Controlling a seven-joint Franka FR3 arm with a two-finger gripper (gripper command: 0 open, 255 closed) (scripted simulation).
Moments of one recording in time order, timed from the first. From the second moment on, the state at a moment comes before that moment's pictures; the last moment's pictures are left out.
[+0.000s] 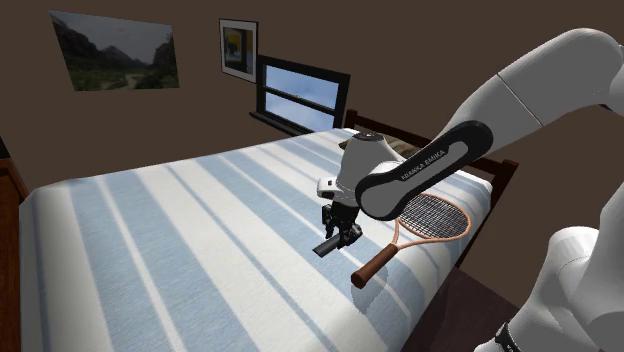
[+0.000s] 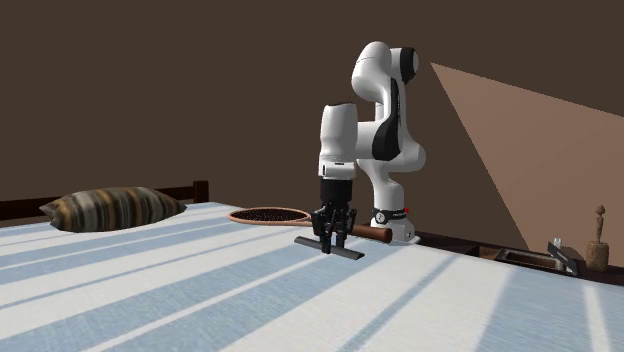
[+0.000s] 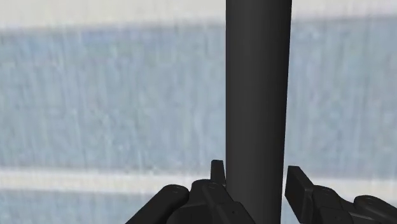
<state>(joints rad) 0.36 0.03 -0.07 -2.50 -0.02 2.61 -1.28</state>
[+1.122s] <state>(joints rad) 0.36 -0.12 -0.07 -2.44 -0.03 2.40 -1.27</state>
